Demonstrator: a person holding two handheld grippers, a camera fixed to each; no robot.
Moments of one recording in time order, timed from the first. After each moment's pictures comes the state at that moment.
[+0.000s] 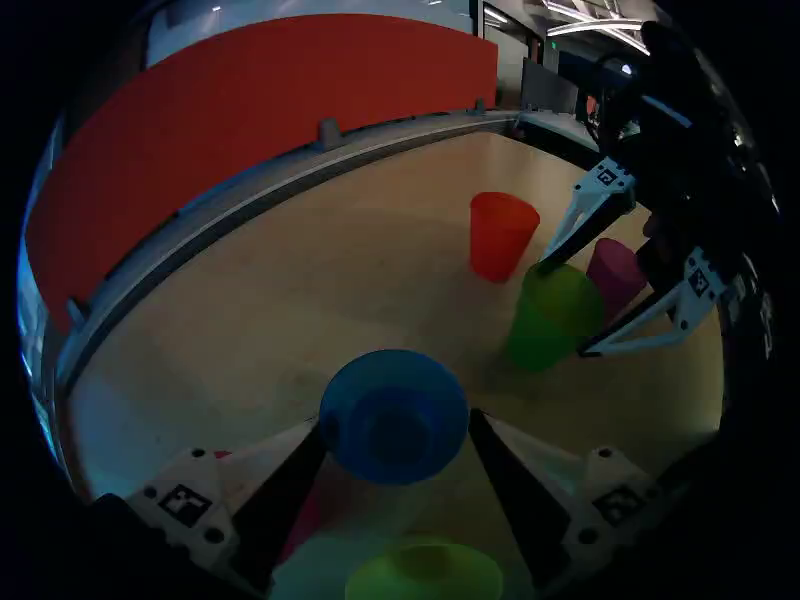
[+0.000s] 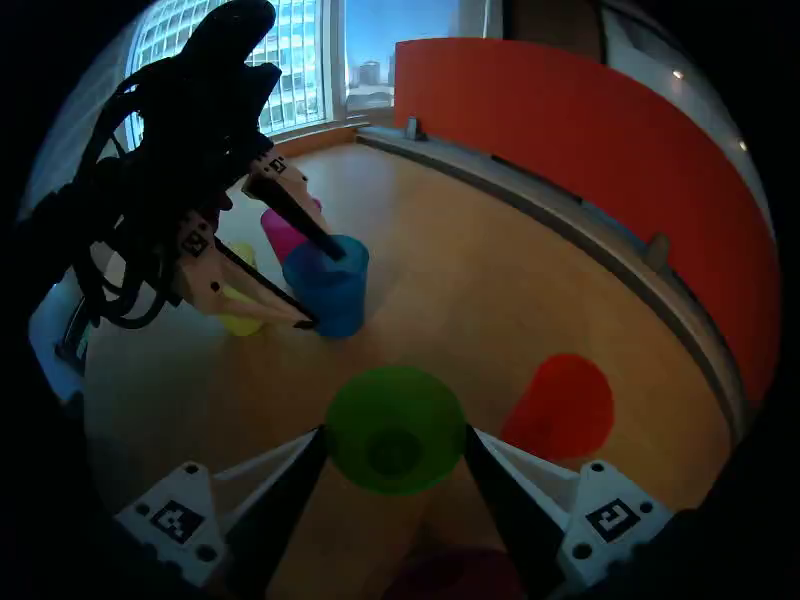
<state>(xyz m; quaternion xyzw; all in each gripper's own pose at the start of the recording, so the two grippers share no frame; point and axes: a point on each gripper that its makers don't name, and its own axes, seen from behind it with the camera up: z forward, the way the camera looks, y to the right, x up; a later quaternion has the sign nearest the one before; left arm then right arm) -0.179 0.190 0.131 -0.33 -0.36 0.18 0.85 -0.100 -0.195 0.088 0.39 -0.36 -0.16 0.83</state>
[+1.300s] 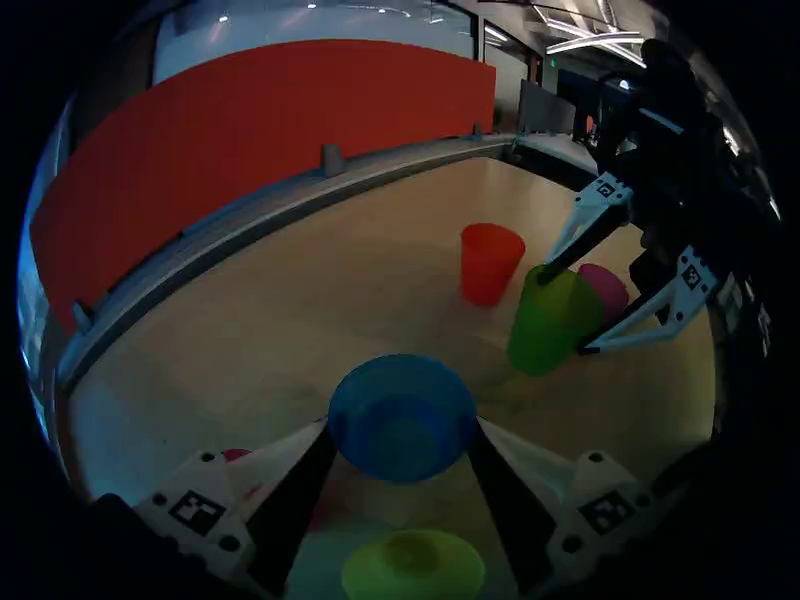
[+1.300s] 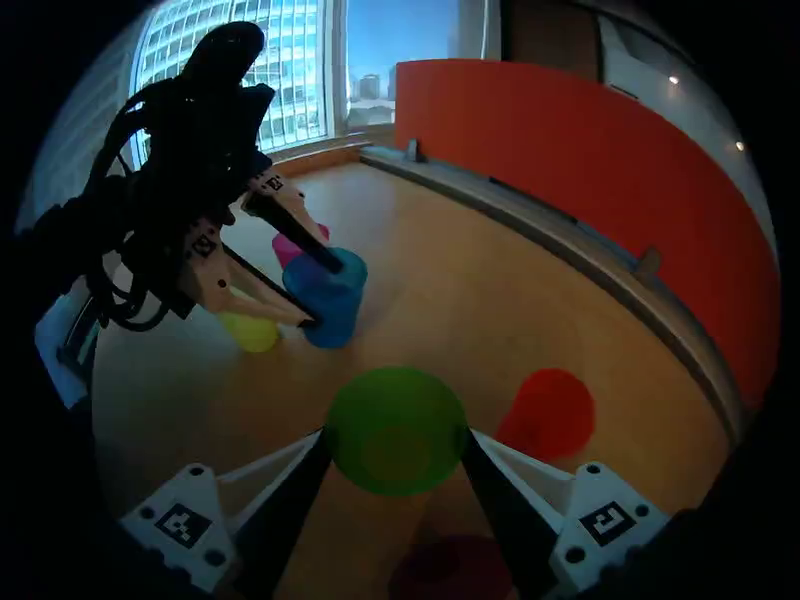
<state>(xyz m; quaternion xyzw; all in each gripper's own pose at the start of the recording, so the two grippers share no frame) -0.148 0.192 0.127 -0.34 -0.33 0.16 0.87 -0.072 -0.193 0.084 0.39 -0.33 -0.15 0.85</state>
